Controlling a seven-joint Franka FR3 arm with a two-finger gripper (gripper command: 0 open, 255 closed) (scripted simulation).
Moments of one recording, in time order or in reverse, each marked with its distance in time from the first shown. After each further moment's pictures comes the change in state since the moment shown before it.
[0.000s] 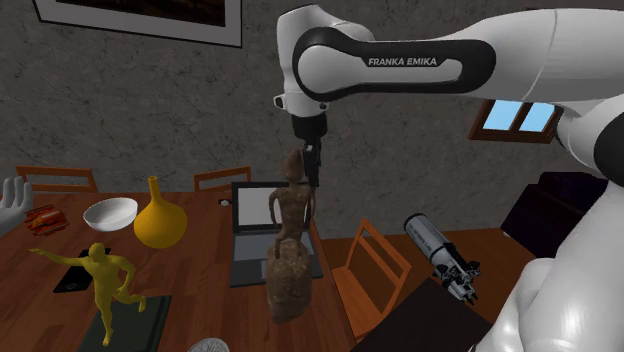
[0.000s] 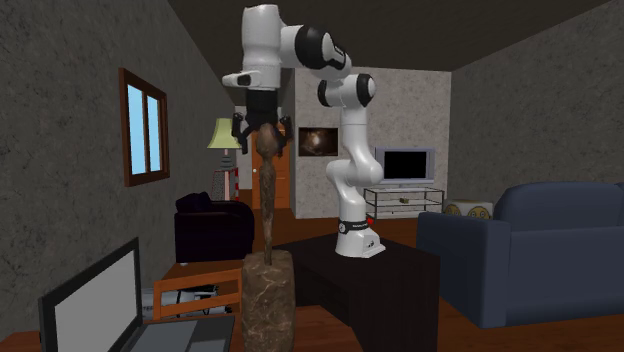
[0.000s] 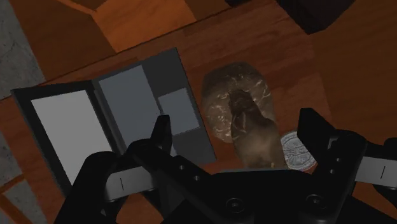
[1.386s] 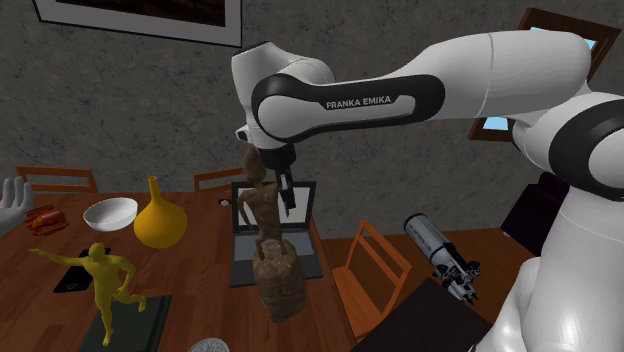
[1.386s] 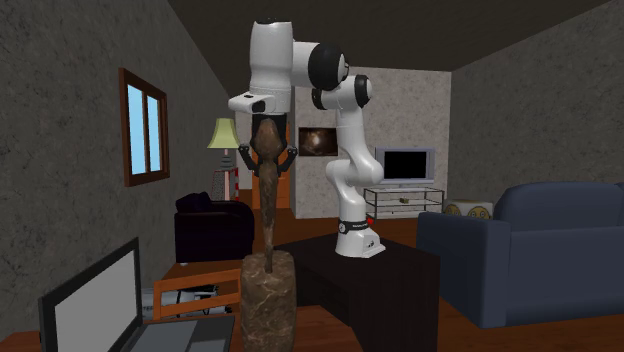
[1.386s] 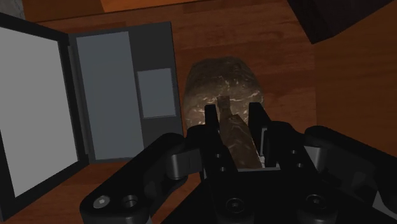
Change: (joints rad) arm 0.063 0.156 0.060 0.038 -0.073 0.062 -0.097
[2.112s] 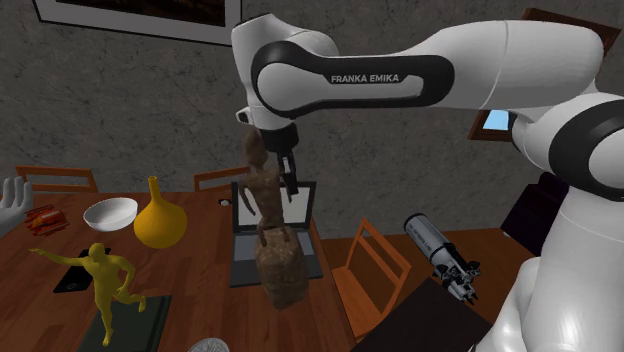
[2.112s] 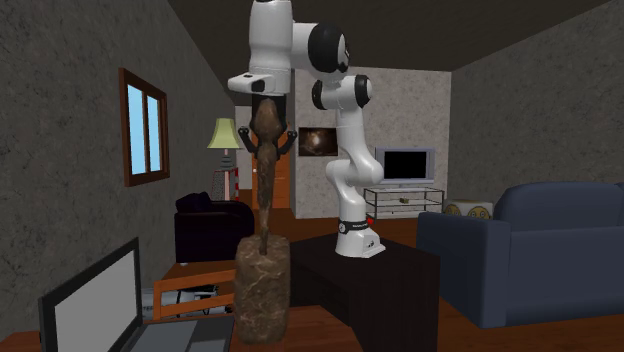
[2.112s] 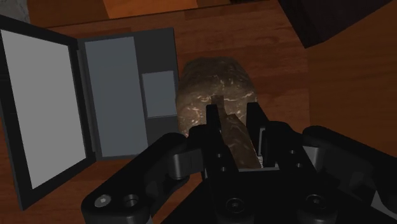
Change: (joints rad) arm 0.004 0.002 0.001 0.105 -0.001 -0.107 -0.020
